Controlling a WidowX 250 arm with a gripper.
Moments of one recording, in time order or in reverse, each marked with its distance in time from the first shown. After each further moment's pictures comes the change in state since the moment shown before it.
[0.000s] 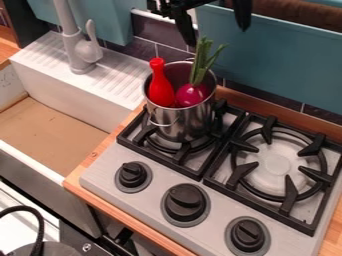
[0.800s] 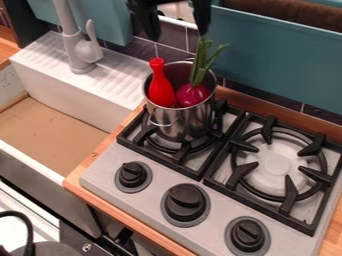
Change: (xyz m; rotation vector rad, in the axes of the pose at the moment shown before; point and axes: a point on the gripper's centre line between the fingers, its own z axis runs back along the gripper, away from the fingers) arm 0.031 0.046 0.007 0.023 0.018 -0.312
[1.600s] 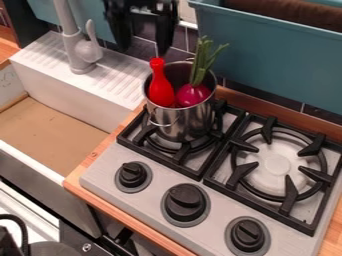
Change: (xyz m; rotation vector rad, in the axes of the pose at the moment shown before) arm 0.022 0.046 -0.050 0.180 0.067 -0.191
